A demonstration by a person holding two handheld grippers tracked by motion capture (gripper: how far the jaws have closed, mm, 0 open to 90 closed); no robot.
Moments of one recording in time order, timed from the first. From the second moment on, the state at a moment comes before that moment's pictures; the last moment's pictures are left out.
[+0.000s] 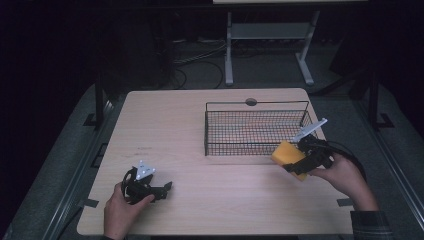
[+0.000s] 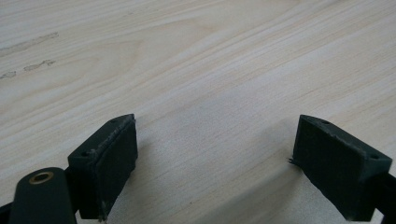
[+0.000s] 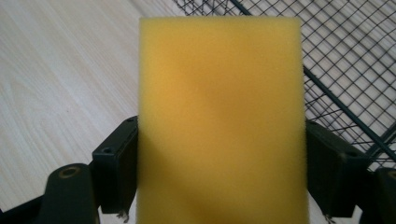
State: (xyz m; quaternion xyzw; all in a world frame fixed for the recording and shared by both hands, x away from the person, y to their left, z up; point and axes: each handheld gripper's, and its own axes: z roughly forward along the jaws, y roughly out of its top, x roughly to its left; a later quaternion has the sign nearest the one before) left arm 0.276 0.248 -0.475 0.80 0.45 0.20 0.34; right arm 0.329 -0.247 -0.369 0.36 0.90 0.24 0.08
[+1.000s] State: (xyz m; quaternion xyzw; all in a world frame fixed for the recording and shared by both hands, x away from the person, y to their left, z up) left arm 0.276 0.248 -0.475 0.80 0.46 0.20 0.34; right arm 0.385 -0.280 -0.337 0.42 0.87 0.23 0.12
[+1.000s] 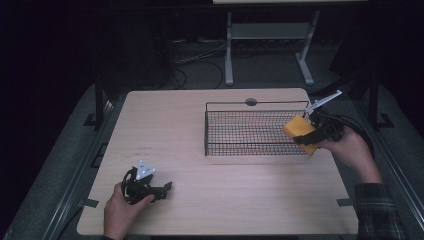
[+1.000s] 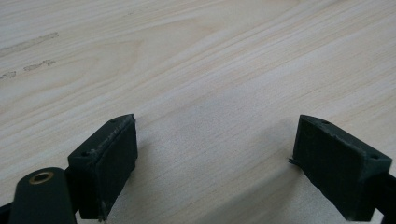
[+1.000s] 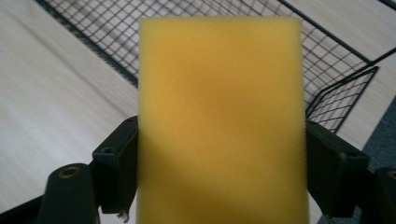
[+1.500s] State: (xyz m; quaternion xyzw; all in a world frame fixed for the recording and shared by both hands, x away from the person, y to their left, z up) left arm 0.276 0.248 -0.475 0.80 0.46 0.20 0.34; right arm 0.423 -0.285 -0.346 0.46 0.85 0.22 0.12
